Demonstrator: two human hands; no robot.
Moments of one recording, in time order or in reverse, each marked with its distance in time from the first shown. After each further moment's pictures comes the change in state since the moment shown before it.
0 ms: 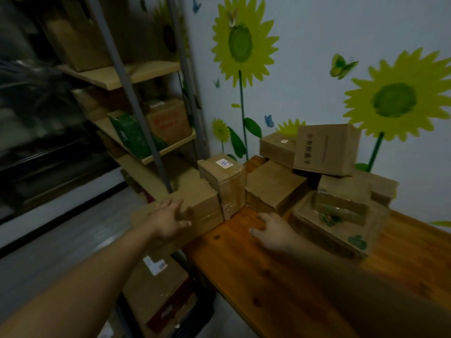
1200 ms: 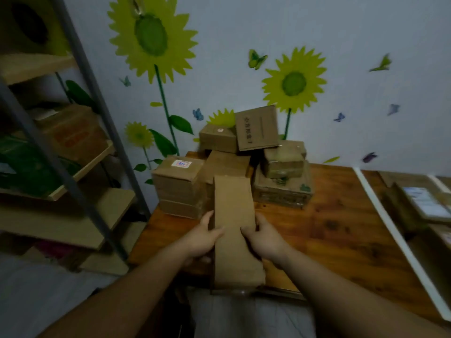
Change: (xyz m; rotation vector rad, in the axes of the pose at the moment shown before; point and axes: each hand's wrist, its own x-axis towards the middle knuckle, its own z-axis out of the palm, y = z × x) left_hand 0.013 0.013 0.026 -0.627 -0.651 0.315; right_hand -0.064 -0.081 0.092 0.702 0.497 0.363
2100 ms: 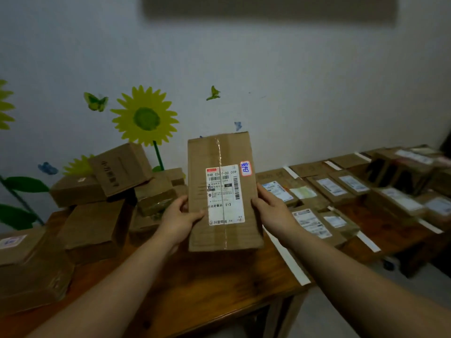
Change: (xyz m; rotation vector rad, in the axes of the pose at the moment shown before) left_hand 0.002 0.186 0.225 -0.109 -0.070 0.475; right_hand -0.092 0.072 -0.295 0.228 0.526 -0.114
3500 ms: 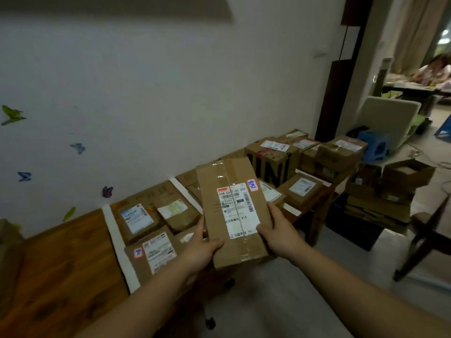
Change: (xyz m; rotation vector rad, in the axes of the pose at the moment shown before) left_hand -0.015 0.025 0.472 0.100 -0.554 -0.030; right_hand -0.039 0.177 -0.413 -0.123 0.310 0.268
